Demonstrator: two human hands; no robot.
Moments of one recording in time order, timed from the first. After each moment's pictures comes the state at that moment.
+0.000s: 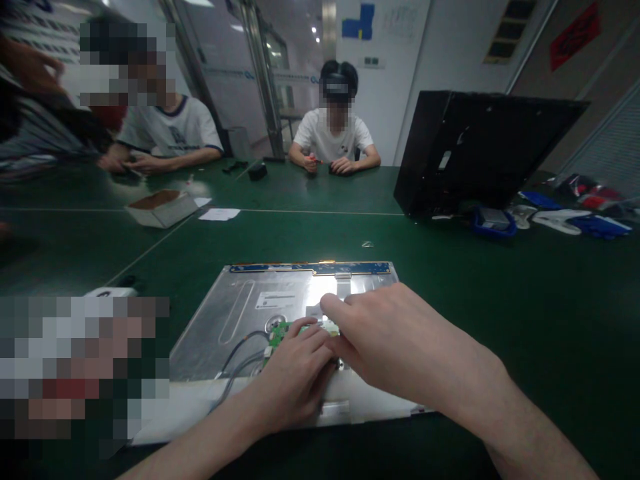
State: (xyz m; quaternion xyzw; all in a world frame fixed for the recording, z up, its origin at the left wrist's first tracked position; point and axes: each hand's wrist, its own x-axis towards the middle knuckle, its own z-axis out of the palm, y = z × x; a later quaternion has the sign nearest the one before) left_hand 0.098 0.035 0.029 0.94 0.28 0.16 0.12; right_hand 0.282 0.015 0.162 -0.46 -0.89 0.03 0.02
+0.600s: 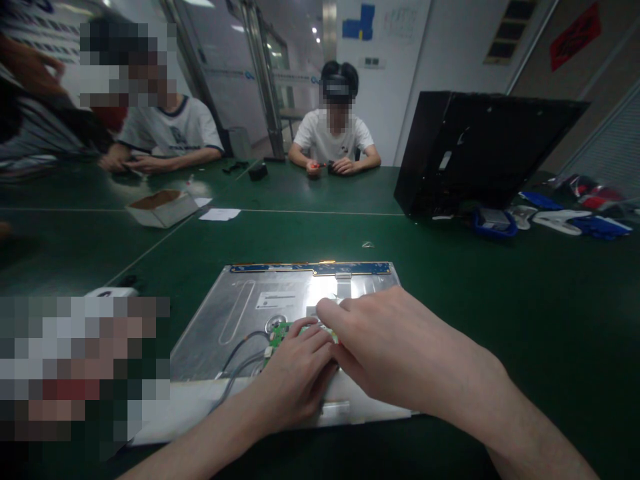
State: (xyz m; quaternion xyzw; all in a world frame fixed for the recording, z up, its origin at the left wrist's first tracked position) left_hand 0.099 0.035 0.031 0.94 0.28 0.16 0.13; right_hand 0.282 0.012 0.163 -0.44 -0.89 0.07 0.04
